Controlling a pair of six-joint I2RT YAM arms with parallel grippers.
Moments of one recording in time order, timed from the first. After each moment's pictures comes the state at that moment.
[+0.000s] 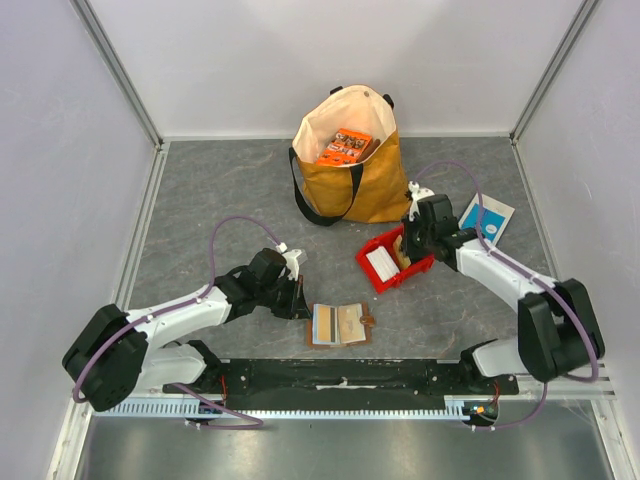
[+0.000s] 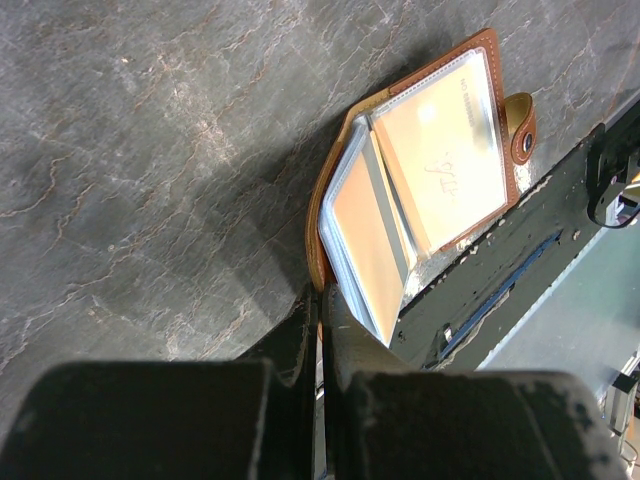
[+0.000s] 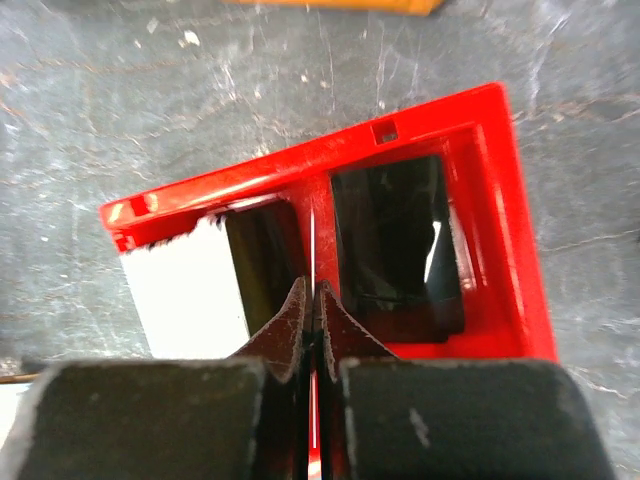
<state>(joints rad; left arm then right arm) -0.74 1.19 0.49 -0.18 0.35 -0.57 0.35 1.42 0.79 -0.24 -0.08 0.22</state>
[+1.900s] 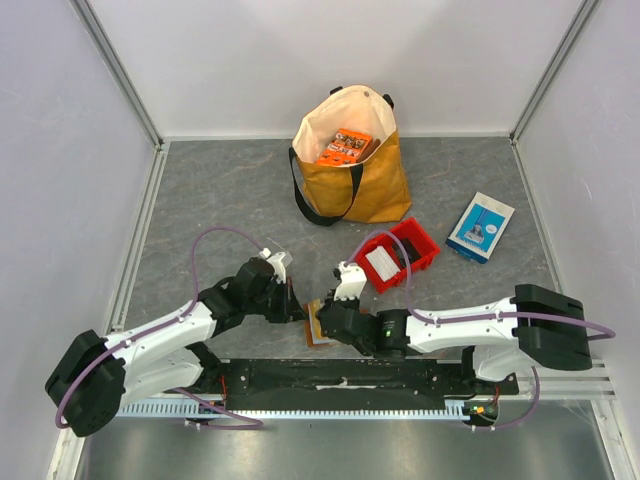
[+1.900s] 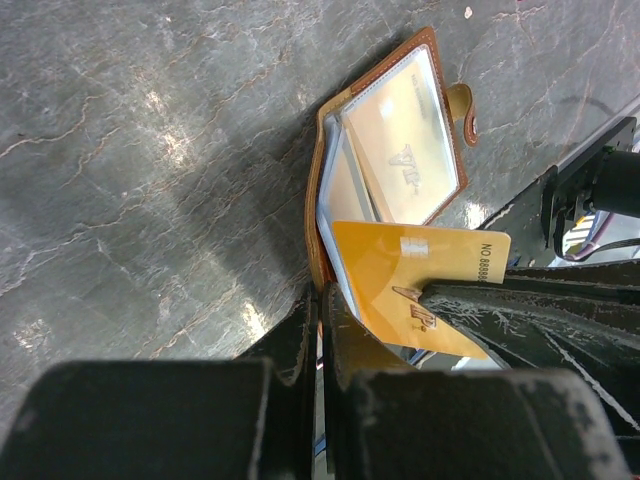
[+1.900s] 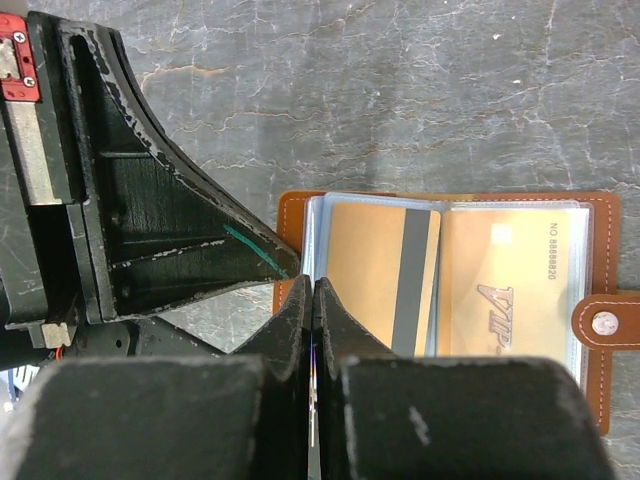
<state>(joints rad) -0.74 1.00 0.39 -0.17 0.29 -0.74 1.40 1.41 0.71 -0.01 0.63 1.01</state>
